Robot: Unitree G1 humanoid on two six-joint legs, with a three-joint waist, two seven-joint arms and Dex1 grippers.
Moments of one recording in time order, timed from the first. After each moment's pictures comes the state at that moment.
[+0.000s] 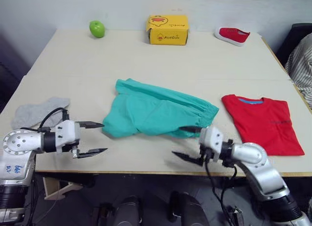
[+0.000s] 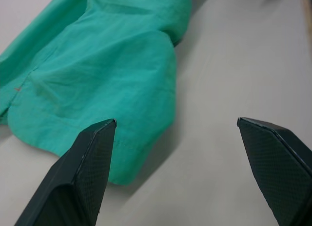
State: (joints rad) left arm -0.18 0.83 0.17 0.08 -0.23 -0.18 -1.18; right arm -0.15 -0.58 0.20 -0.27 0.17 0.09 0.87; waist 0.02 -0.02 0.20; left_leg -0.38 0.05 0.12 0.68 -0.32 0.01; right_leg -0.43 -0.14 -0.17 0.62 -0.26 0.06
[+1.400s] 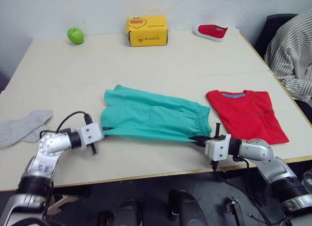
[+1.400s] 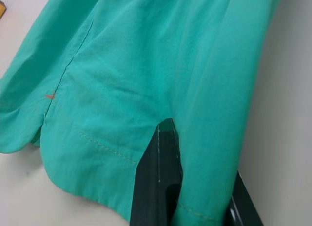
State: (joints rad) left arm -0.14 0.77 0.03 0.19 -0.06 -0.34 -0.83; right arm -0.30 -0.75 0.24 0.31 -0.06 -0.75 0.83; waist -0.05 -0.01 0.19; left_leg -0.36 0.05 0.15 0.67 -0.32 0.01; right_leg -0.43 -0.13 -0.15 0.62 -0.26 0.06
